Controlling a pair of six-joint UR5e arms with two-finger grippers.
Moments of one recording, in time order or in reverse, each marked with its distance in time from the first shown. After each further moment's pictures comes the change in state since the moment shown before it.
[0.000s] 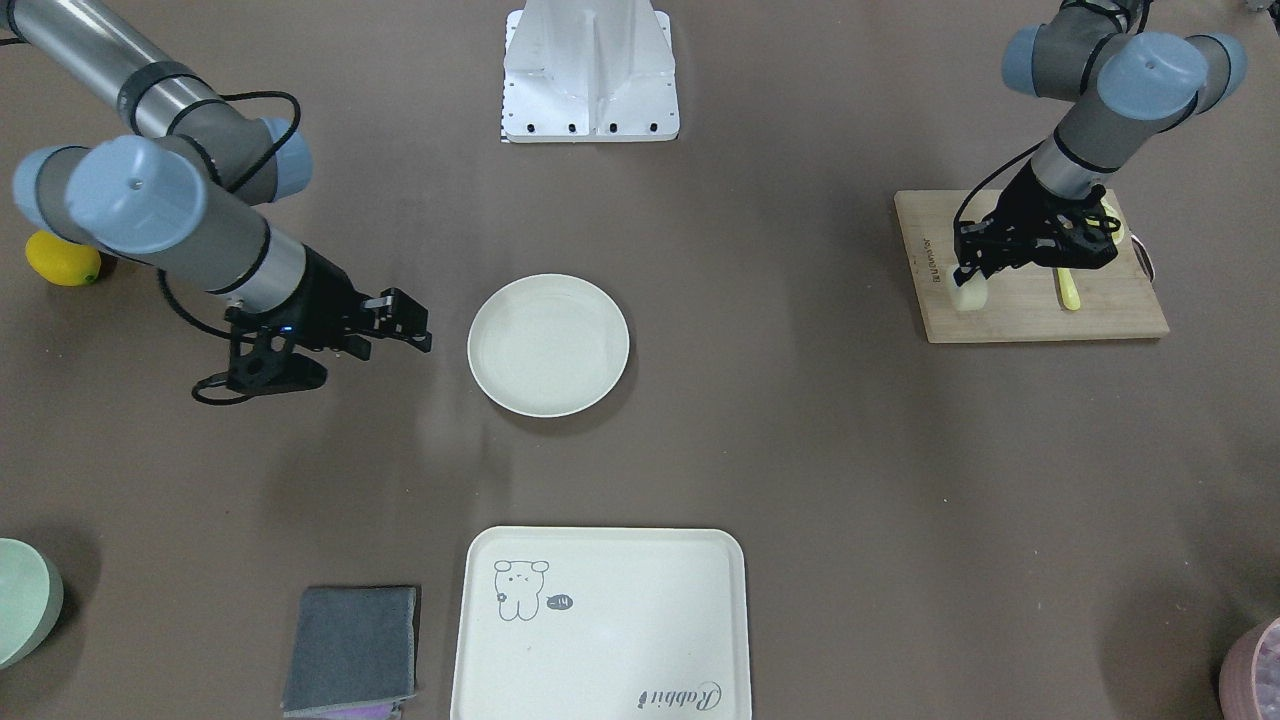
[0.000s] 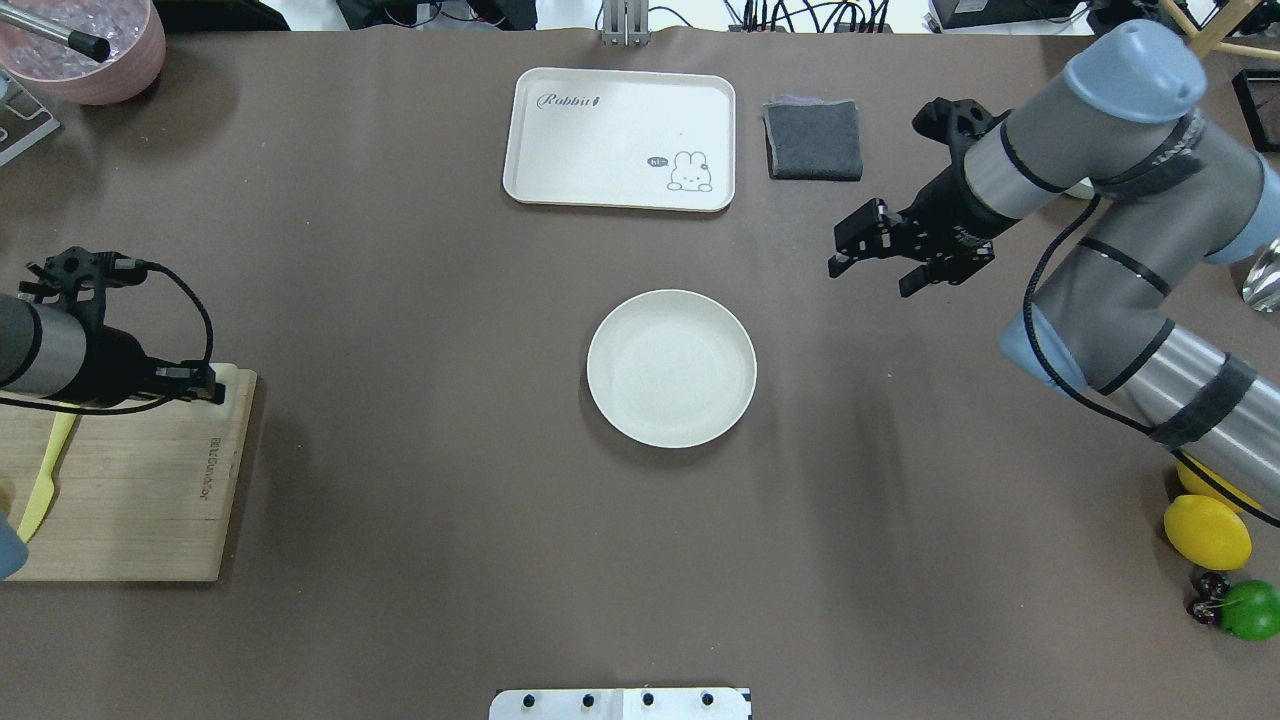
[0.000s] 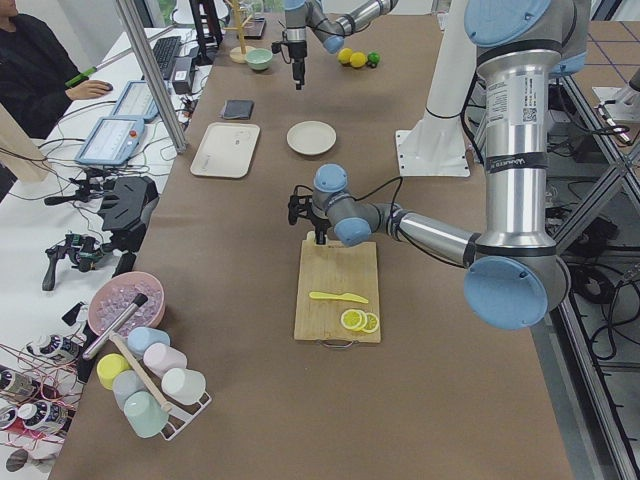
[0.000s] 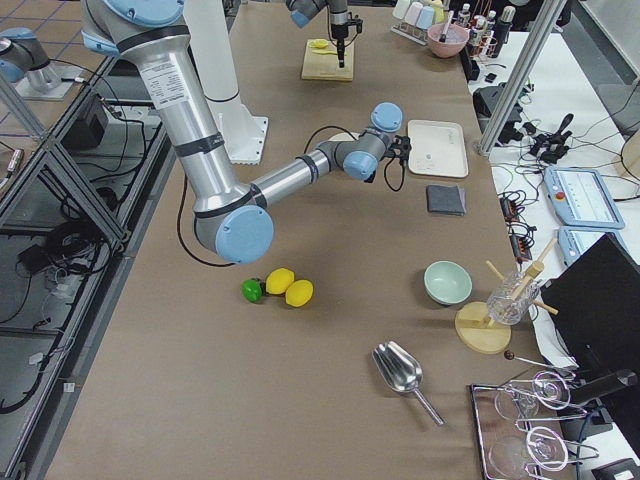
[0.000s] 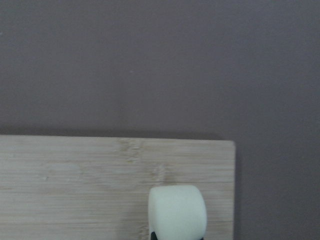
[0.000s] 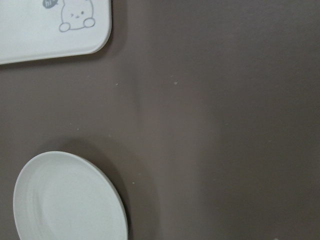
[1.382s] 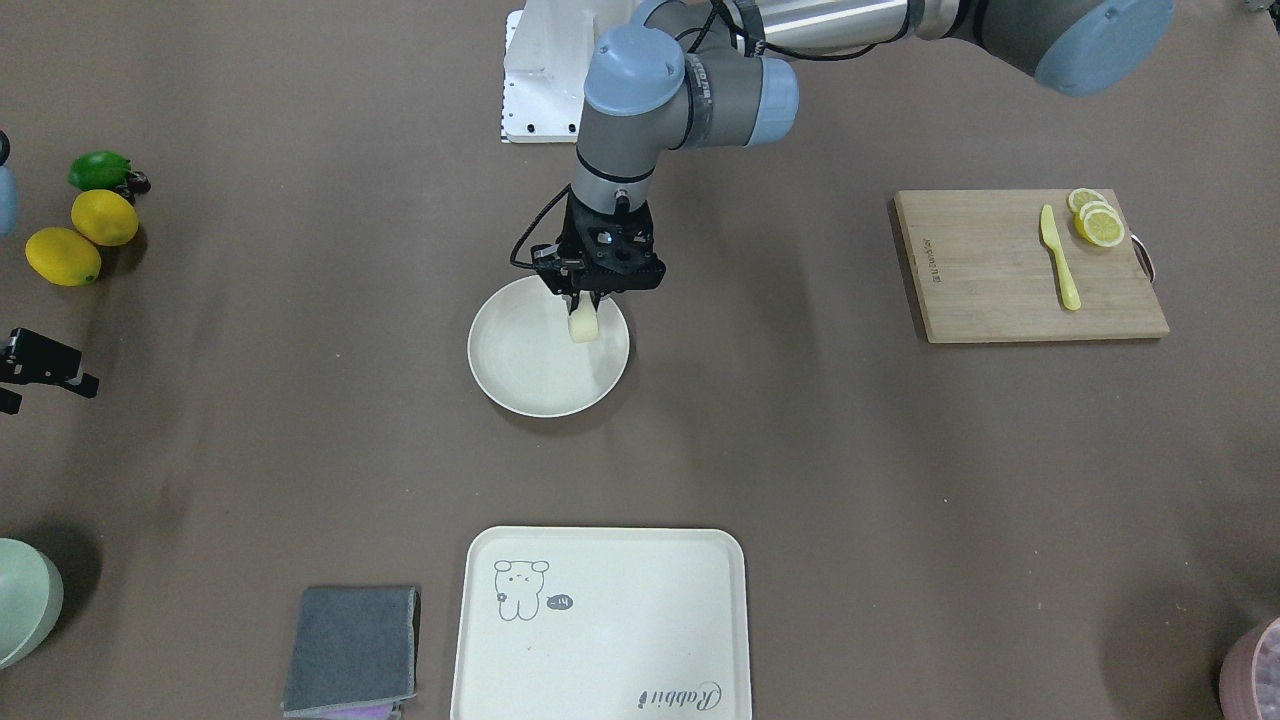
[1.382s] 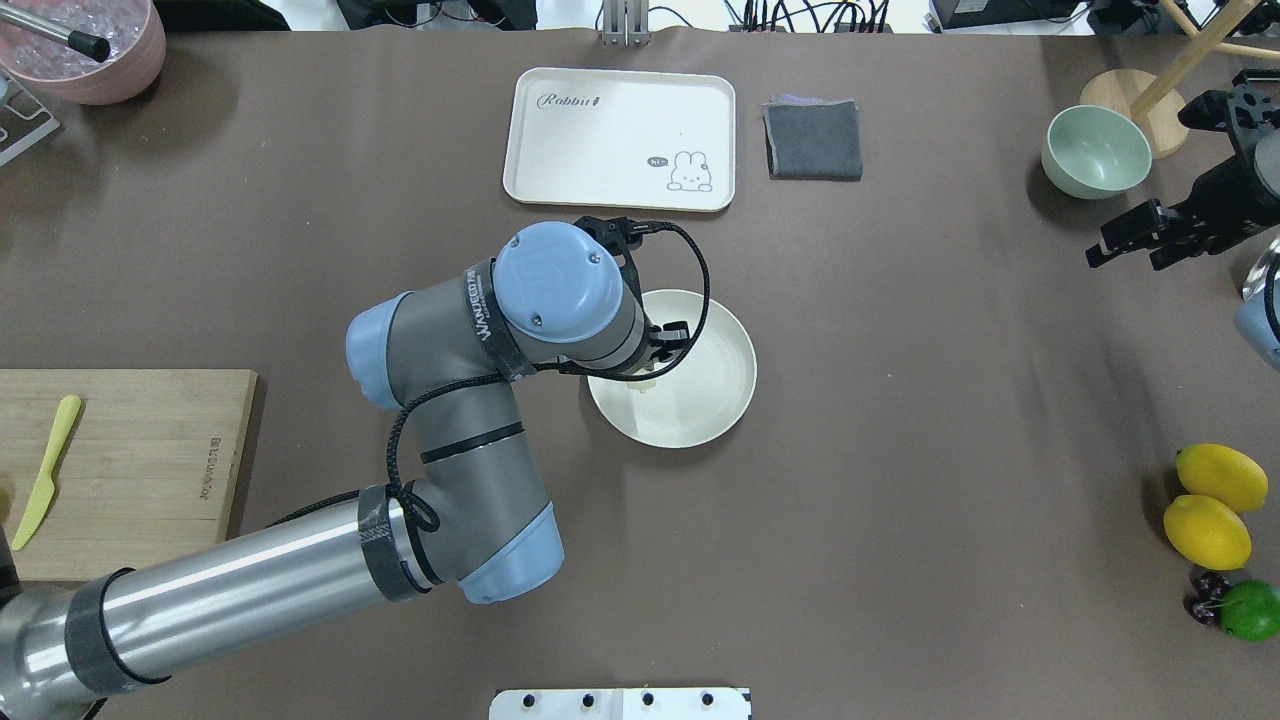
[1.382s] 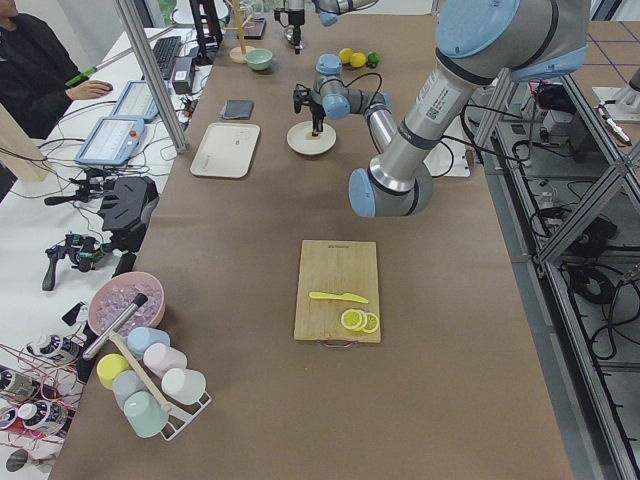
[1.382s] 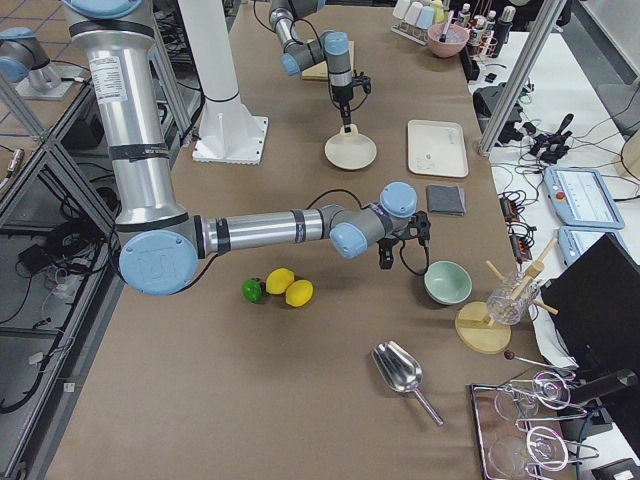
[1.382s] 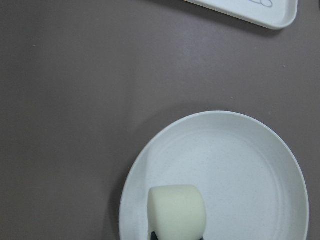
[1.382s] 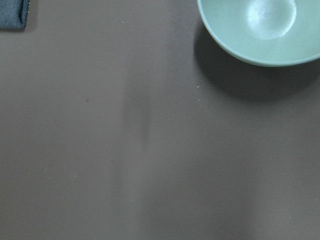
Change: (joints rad) left arm 0.319 -0.873 0.350 0.431 0.305 -0.337; right arm 0.266 -0.232 -0.104 -0.008 0.015 -0.544
